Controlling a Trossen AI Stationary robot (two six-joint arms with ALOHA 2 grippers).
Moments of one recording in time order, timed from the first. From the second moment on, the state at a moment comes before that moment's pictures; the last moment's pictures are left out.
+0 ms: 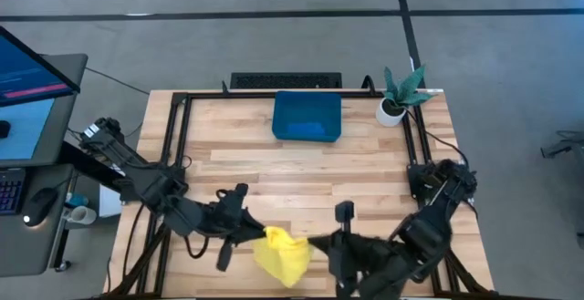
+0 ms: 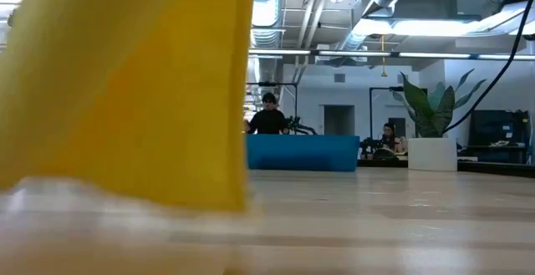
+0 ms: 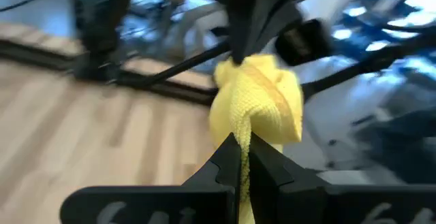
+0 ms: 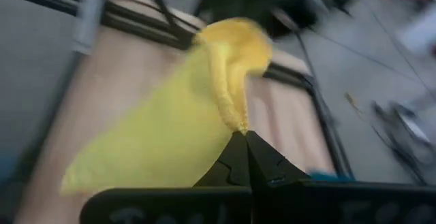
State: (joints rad) left arm -0.66 1.38 1.35 -0.23 -0.44 -0.52; right arm 0.79 1.99 2.36 -1.18 0.80 0.13
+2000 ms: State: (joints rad) left arm -0.68 1.54 1.55 -0.43 -0.41 -0.70; right arm 0.77 2.00 2.36 -1.17 0.74 0.26
